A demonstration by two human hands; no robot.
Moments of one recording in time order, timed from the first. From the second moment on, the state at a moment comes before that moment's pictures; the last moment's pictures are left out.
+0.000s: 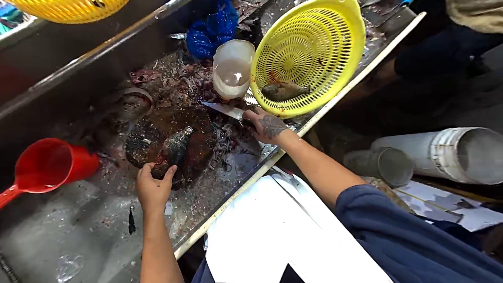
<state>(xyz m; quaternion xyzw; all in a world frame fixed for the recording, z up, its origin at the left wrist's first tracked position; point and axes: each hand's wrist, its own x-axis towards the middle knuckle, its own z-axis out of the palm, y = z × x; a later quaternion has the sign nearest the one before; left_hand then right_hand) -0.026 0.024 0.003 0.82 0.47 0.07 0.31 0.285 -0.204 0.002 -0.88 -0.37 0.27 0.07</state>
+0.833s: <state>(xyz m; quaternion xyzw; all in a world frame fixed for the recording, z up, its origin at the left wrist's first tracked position) -0.001 -0.004 0.013 0.83 0.46 0.07 0.31 0.314 -0.288 0.018 -0.90 -0.27 0.27 0.21</state>
